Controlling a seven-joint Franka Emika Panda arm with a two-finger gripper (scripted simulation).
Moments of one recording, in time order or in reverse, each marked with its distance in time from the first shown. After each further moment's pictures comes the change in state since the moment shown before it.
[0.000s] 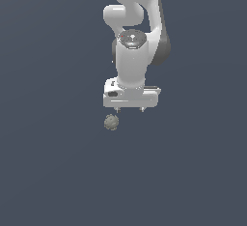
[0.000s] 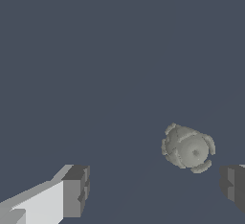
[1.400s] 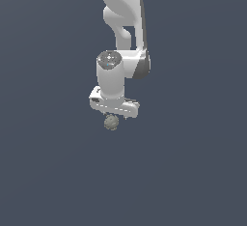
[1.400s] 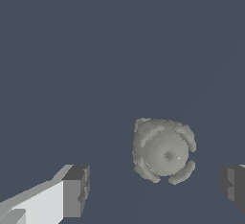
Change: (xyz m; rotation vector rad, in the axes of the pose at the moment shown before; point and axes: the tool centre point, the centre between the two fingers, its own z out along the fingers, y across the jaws) arm -0.015 0.066 0.060 -0.013 -0.009 0.248
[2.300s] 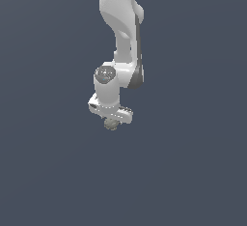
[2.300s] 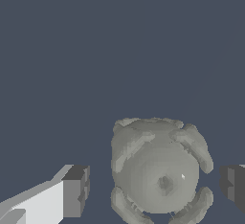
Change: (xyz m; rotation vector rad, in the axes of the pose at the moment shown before) arm -0.007 0.023 0.056 -0.012 -0.018 0.085
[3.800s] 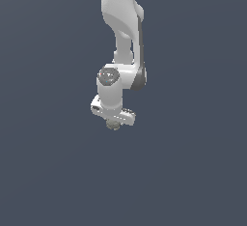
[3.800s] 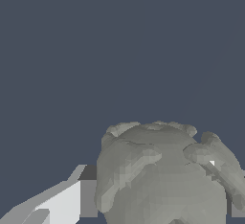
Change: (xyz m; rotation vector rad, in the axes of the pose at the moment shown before) arm 0.005 -0.013 0.001 -0.001 -0.001 0.003
